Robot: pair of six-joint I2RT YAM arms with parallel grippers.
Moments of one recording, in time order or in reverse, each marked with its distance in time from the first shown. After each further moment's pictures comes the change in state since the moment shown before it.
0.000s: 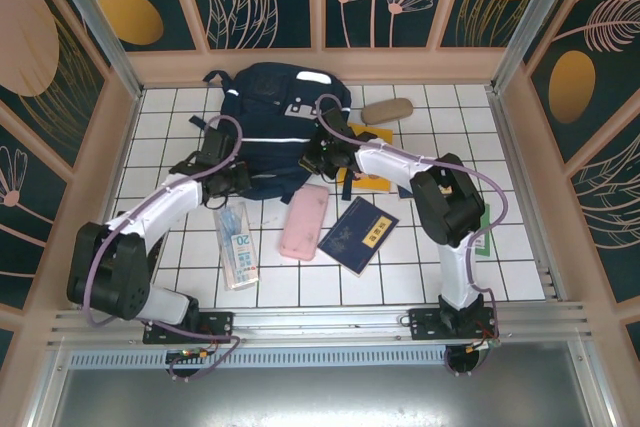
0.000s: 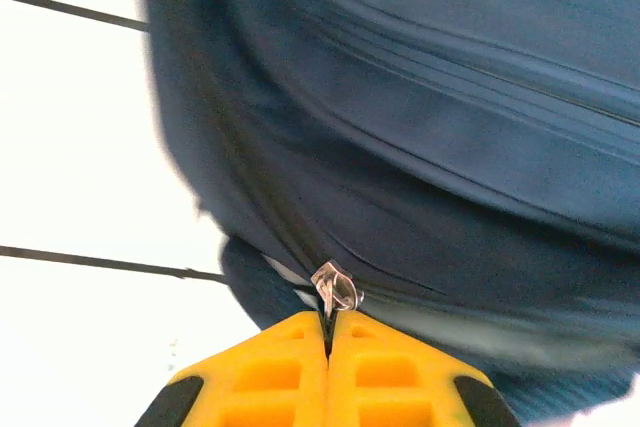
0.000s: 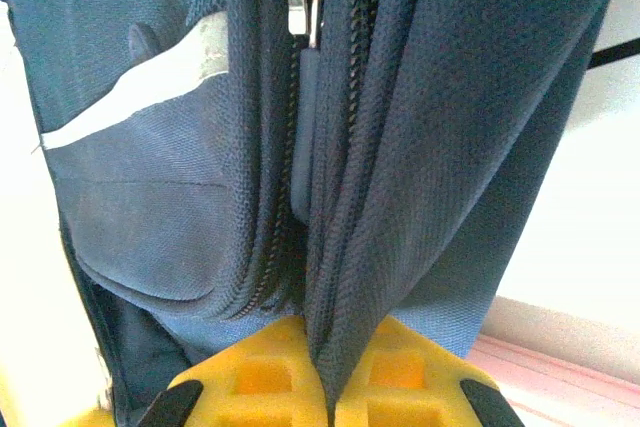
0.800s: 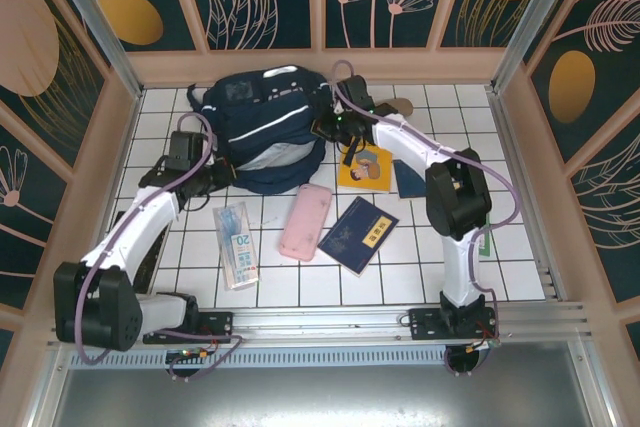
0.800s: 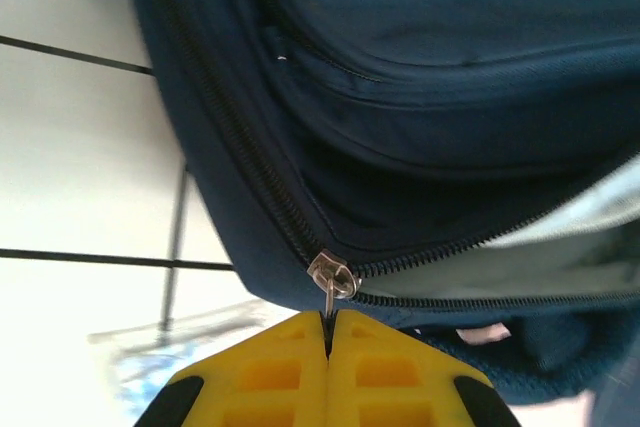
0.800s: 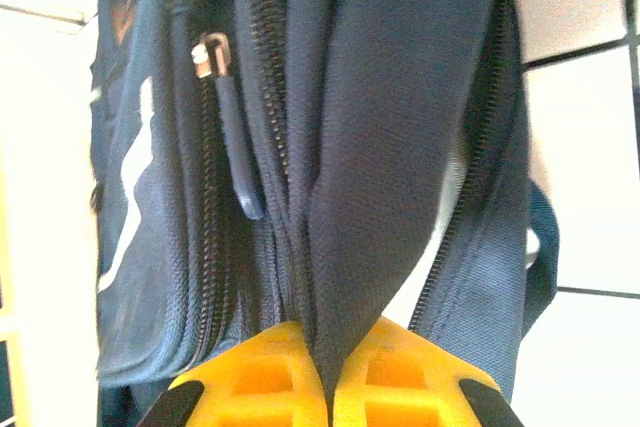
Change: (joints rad) left arm 0.034 -0.242 -0.092 0.031 0.242 0.009; right arm -0.143 0.069 0.263 -0.135 -0.068 -0.259
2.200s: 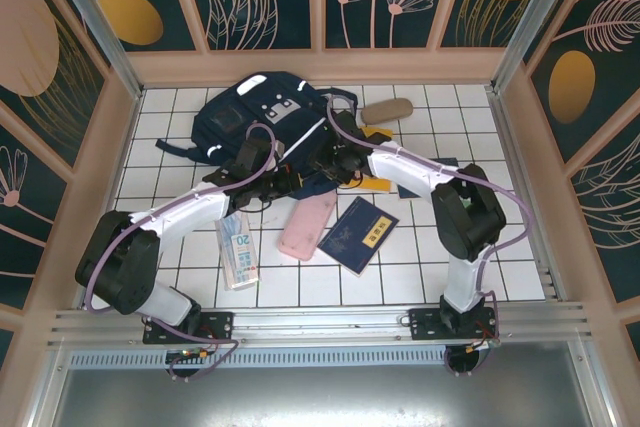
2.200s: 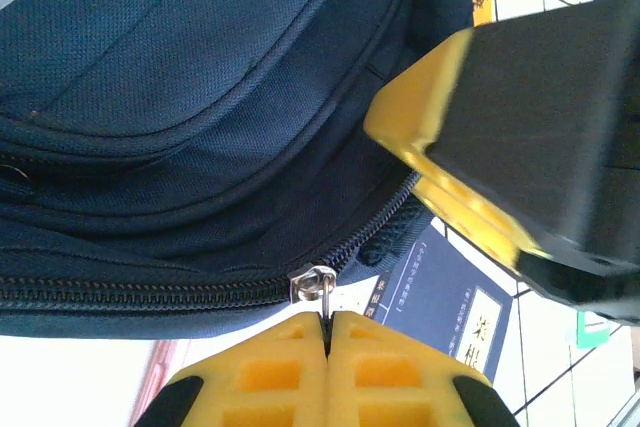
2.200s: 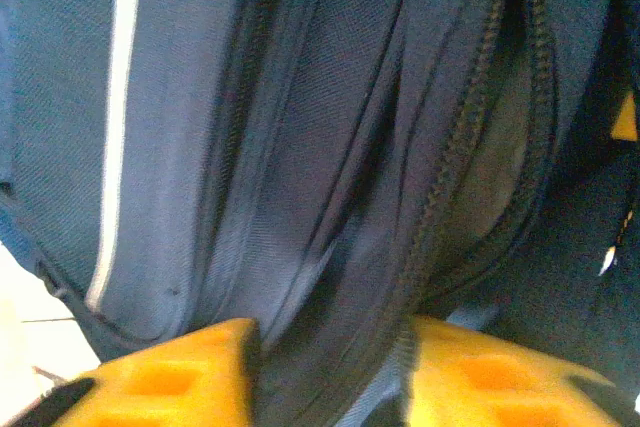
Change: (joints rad) left arm -0.350 0.266 0.036 0.298 0.064 -0.276; right arm 0.153 -0.178 -0.349 0.002 0.167 0.257
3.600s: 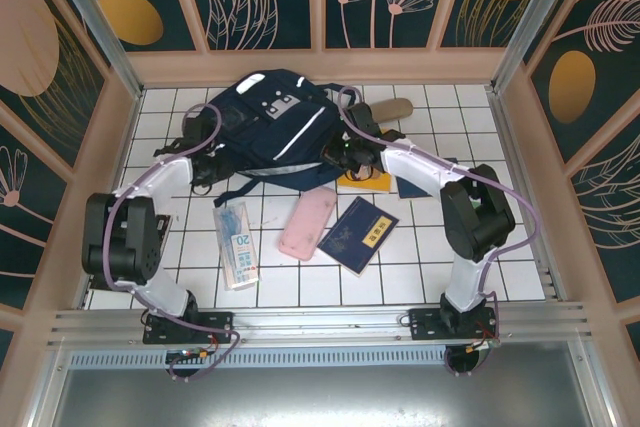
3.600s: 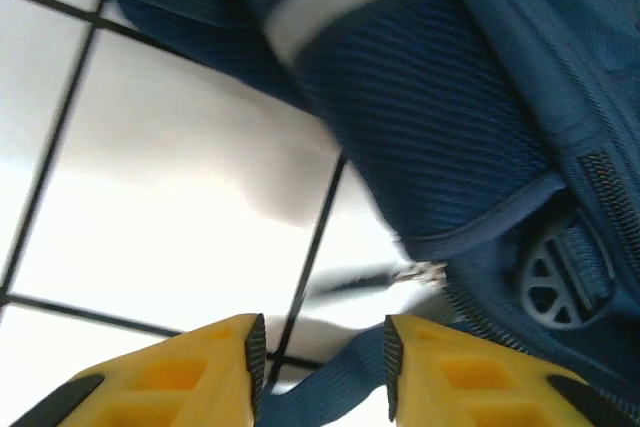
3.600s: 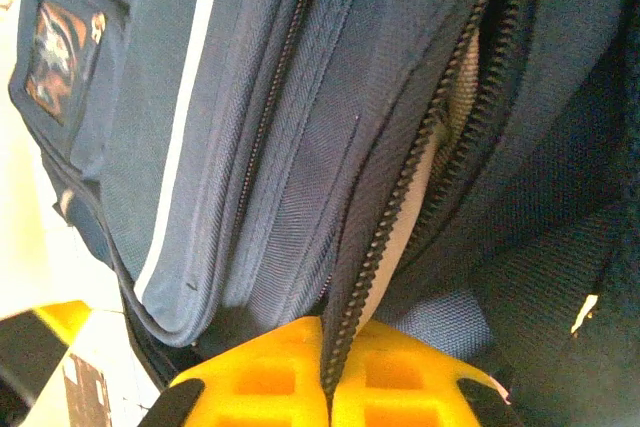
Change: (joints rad) left arm 0.465 0.083 0.124 -0.337 -0.235 0.263; right arm -0.093 -0.064 -0.028 0.099 -0.062 -0.176
